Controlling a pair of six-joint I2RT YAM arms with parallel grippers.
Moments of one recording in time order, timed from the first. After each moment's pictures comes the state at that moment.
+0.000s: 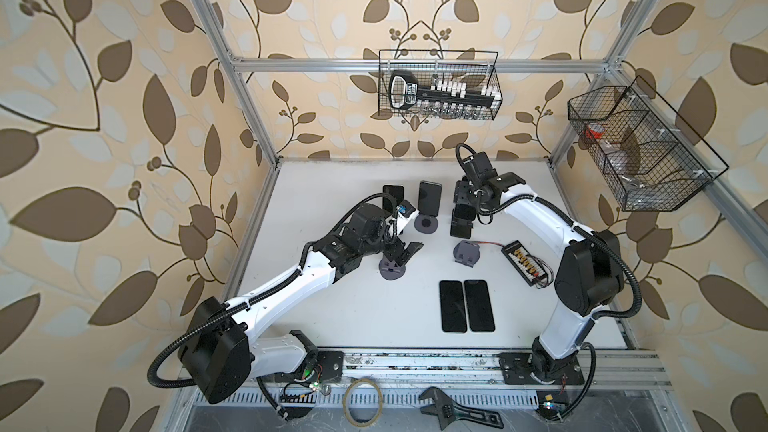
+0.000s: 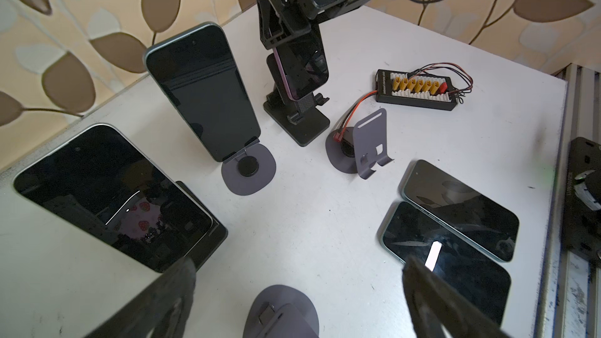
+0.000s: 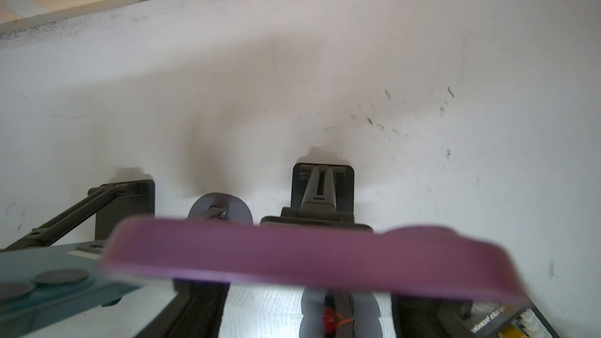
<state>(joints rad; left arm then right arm) -0.65 1.24 0.89 -0.19 0.23 0.14 0.37 1.79 1.54 -0.72 0.27 0.51</state>
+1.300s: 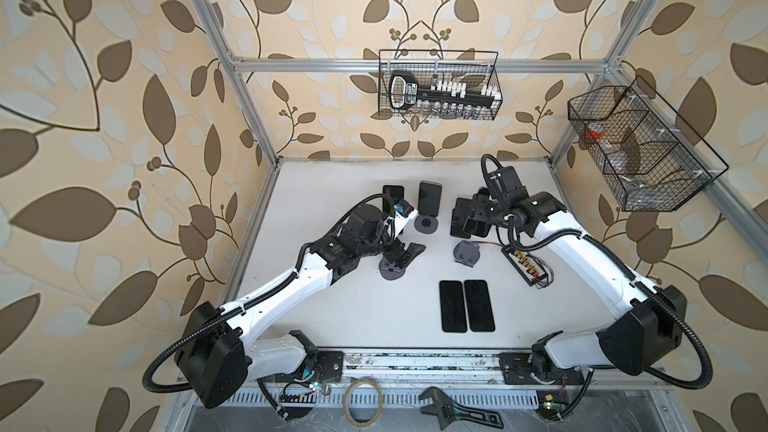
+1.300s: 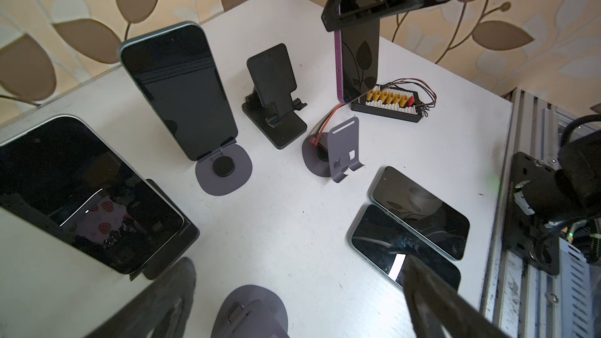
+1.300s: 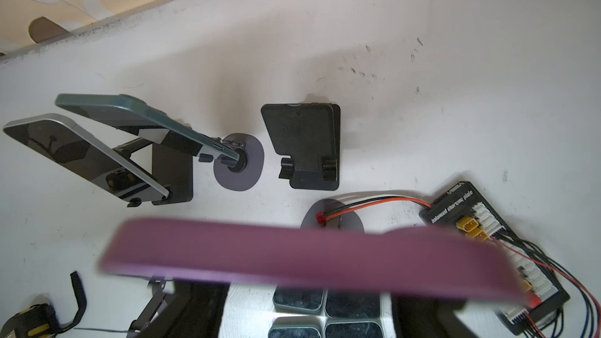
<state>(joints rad) -0.65 1.21 0.89 -0.21 0.31 0.05 0.41 1.41 1.32 -0.84 0.23 0.60</state>
